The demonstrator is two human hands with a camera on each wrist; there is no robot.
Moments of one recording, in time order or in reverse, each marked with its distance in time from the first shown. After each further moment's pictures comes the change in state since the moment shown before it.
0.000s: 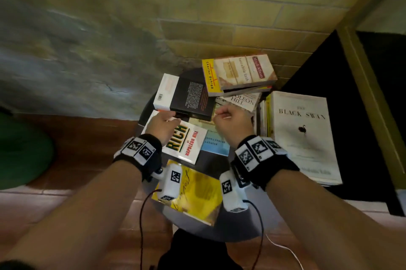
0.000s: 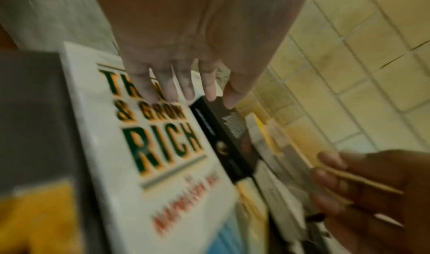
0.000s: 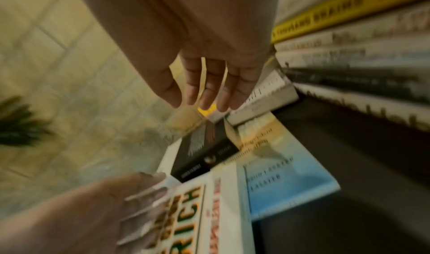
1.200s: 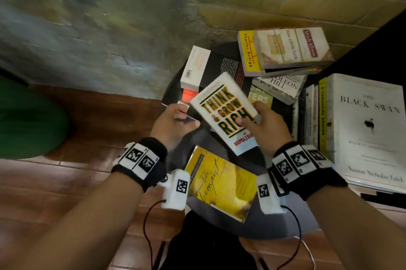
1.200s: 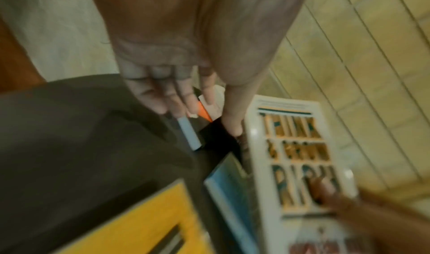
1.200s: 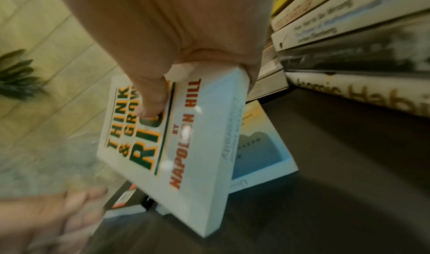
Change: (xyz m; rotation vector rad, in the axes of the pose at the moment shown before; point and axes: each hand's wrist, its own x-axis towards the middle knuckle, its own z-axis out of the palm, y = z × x) left_hand -0.006 -0.058 -0.039 -0.017 -0.033 0.106; right_hand -0.001 0.034 0.032 -0.240 -0.202 -0.072
